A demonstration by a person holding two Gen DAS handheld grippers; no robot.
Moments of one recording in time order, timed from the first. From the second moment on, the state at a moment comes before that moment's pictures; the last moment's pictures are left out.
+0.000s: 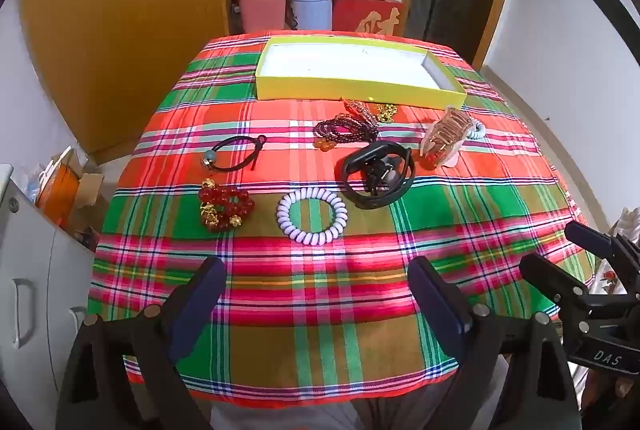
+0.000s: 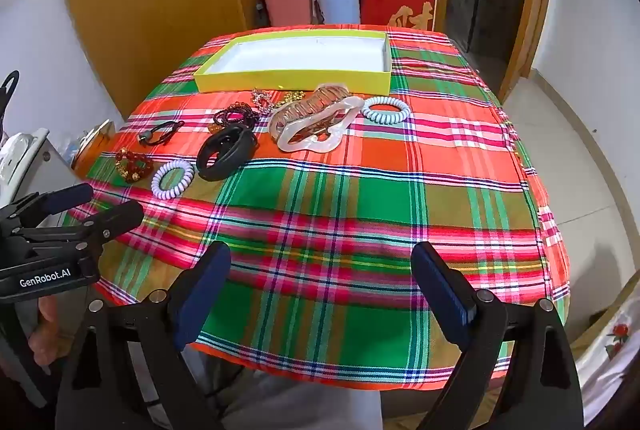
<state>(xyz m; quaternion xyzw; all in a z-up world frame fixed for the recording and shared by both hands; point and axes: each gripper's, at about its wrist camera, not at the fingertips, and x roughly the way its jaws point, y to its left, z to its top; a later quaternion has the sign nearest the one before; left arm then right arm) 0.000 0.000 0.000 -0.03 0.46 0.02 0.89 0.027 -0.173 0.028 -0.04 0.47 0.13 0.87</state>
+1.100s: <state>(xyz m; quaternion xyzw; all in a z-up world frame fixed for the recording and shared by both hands) -0.002 0.005 -0.002 -0.05 0.47 0.02 0.88 0.028 -0.169 0.037 -0.04 0.47 0.13 0.87</state>
